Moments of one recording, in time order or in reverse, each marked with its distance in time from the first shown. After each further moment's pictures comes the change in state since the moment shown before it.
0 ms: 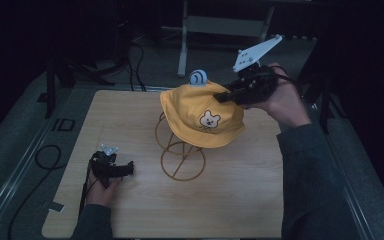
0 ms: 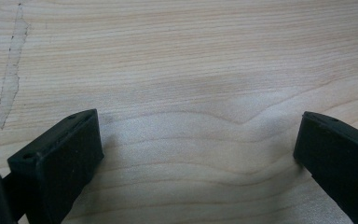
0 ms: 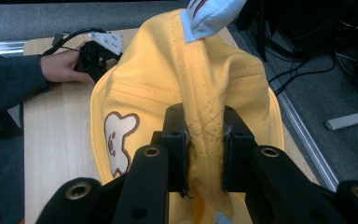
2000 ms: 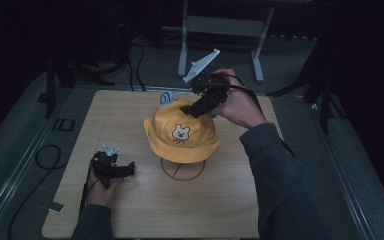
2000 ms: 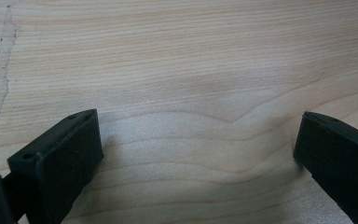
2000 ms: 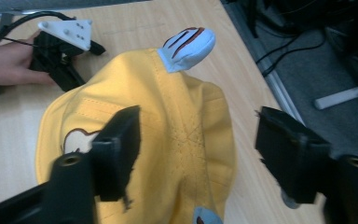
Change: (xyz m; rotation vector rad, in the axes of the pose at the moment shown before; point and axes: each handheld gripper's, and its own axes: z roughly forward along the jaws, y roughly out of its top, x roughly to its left) left arm -0.003 0.000 0.000 -0.002 -0.016 0.015; right arm 0.015 0.031 0.092 0.126 -0.093 -0.004
